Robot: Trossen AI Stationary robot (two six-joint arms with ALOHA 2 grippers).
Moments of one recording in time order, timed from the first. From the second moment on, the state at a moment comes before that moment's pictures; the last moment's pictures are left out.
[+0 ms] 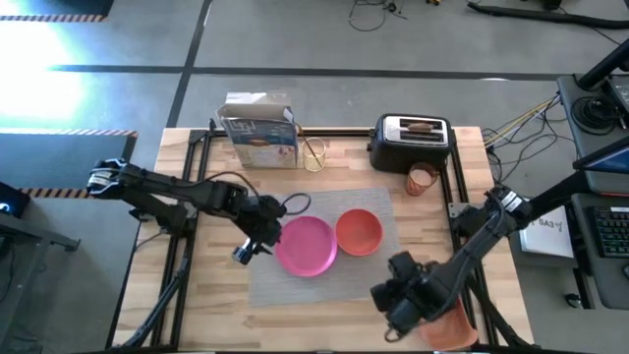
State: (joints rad) left arm -0.13 1.36 1.04 -0.72 0.26 0.33; right arm 0.74 1.78 1.57 -1.38 0.20 1.92
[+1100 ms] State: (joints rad) left arm 0.12 1.19 0.87 -0.60 0.55 0.36; right arm 0.19 1.74 1.56 -1.41 0.33 0.88
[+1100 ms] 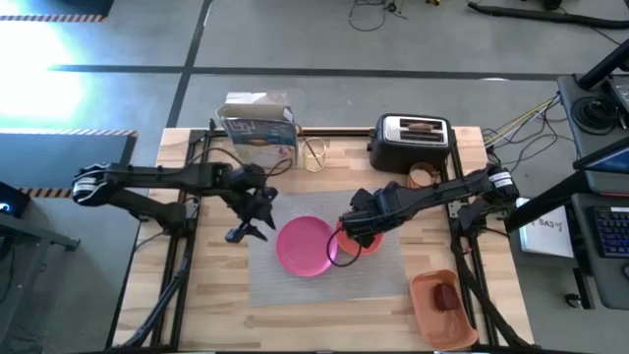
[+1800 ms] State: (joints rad) left arm 0.14 0.66 0.51 -0.16 -0.23 0.21; right arm 0.13 1.74 1.53 -1.39 0.70 0.74
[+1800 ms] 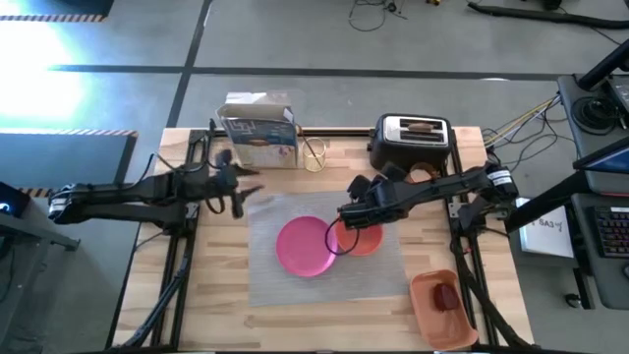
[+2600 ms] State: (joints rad) left arm 0.14 0.66 0.48 -0.21 -0.84 -0.19; right arm -0.12 1.73 1.33 -0.71 0.38 0.15
